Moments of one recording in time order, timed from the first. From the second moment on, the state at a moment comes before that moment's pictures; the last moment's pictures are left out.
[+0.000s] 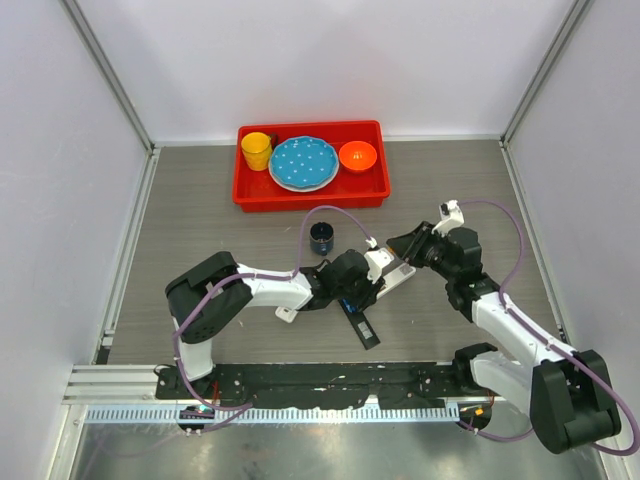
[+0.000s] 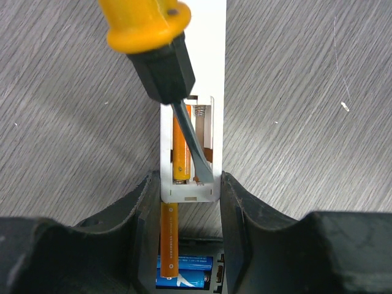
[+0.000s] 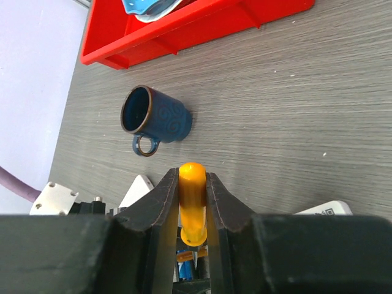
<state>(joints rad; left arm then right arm) -1.06 1.86 0.98 0.18 0.03 -0.16 0.25 0.99 0.40 0.28 -0.29 0.67</state>
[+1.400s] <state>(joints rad) -1.06 1.82 0.95 0.15 0.00 -0.16 0.25 1.02 0.41 0.28 -0.23 0.58</state>
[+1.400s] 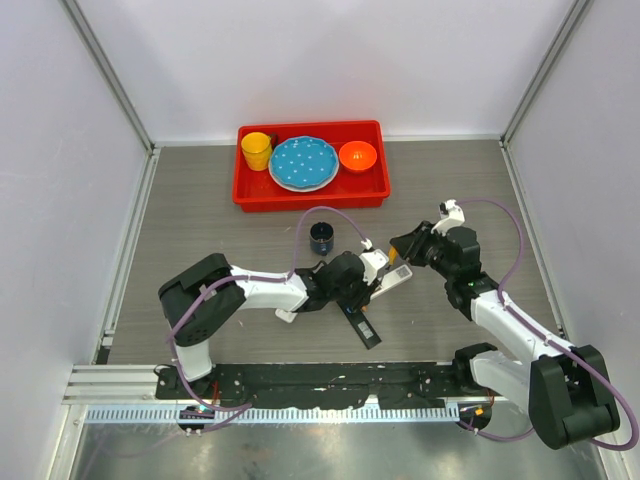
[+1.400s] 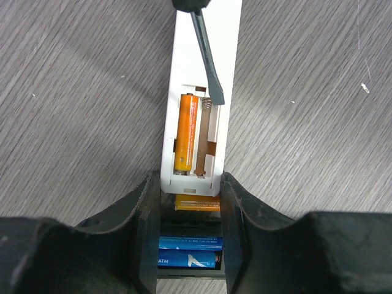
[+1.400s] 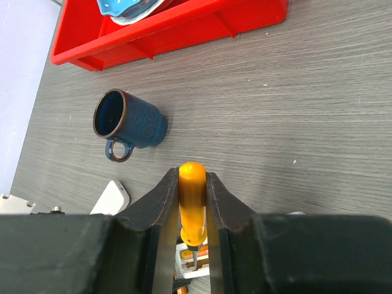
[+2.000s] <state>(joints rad) -1.06 1.82 0.95 0.15 0.00 -0.16 0.25 1.05 0.40 0.34 -0.16 0.57</state>
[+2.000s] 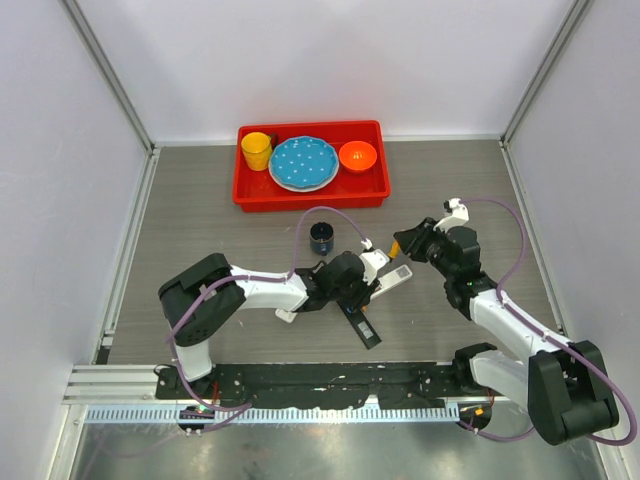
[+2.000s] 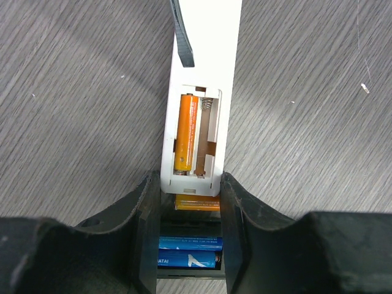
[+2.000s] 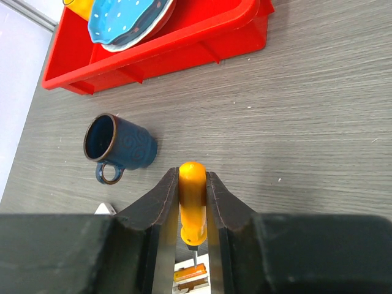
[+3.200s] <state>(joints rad) -1.06 1.82 0.95 0.14 0.01 -0.15 0.27 1.17 0.35 0.48 -0.17 0.59</state>
